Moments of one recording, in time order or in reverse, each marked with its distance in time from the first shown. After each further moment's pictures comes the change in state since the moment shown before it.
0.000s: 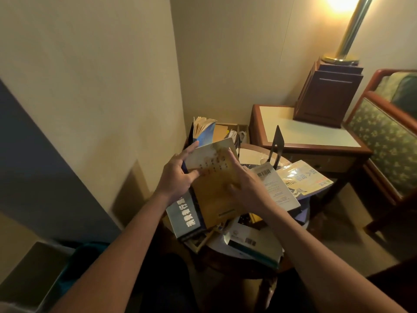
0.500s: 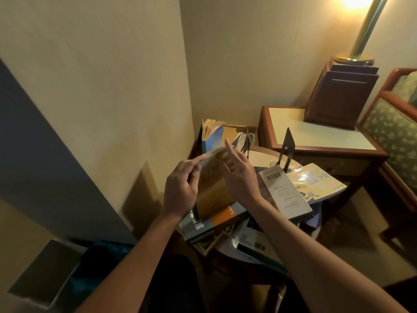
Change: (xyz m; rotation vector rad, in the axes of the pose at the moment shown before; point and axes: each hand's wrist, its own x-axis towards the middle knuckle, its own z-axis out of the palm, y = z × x) left_hand -0.022 -0.008 0.004 0.300 0.300 0.362; right_hand 0.037 -0.035 0.029 0.168 0.274 -0.035
